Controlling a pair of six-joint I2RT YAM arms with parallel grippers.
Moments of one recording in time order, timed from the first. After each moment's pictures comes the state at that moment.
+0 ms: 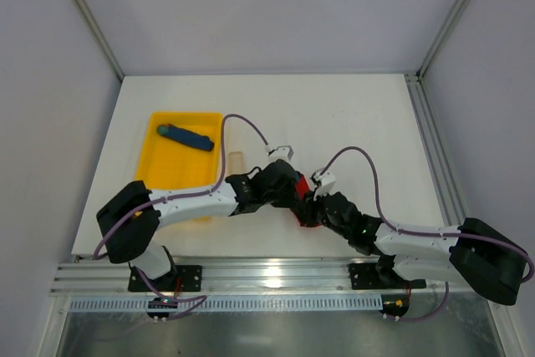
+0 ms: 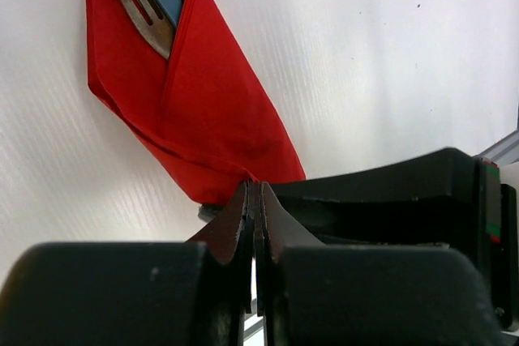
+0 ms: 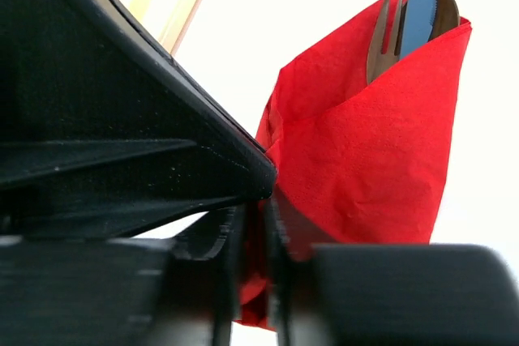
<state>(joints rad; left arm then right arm) -1.07 1.58 0.98 -0.16 -0.16 -0.89 0.96 1.09 0.20 0.47 0.18 0.52</state>
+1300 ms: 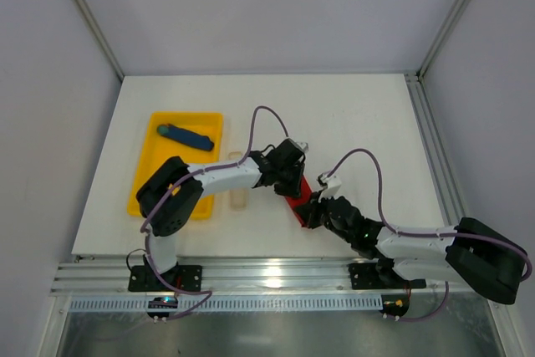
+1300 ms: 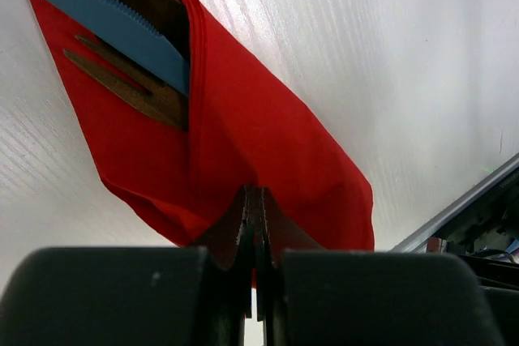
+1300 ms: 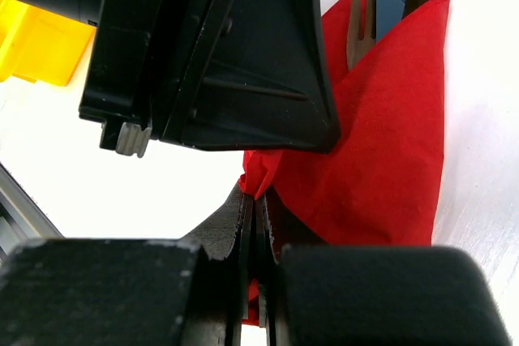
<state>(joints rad) -0.92 1.89 1.26 -0.34 0.15 -0.62 0.96 1.10 0.14 0.57 0.21 0.59</state>
